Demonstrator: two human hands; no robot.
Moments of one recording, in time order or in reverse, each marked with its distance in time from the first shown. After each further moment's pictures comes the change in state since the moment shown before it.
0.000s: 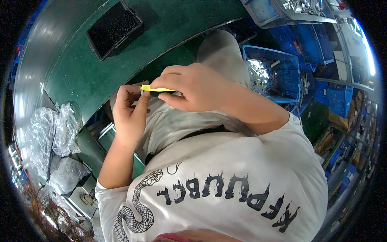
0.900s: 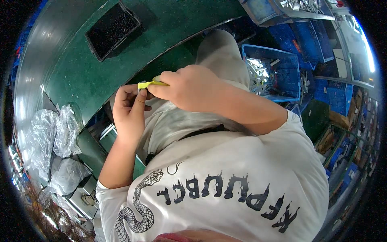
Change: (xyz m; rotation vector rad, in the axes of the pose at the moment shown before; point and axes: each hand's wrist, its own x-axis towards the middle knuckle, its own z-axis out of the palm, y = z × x) left_hand -0.001 -0.003 0.005 -0.214 0.034 -0.063; right_hand -0.003 0.001 0.013 -0.583 -0.064 -0.128
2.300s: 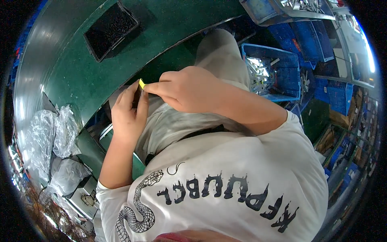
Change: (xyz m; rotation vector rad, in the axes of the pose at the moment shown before) left_hand 0.007 0.002 -0.010 0.757 0.019 0.455; right_hand 0.002 0.001 -0.001 0.338 0.029 0.092
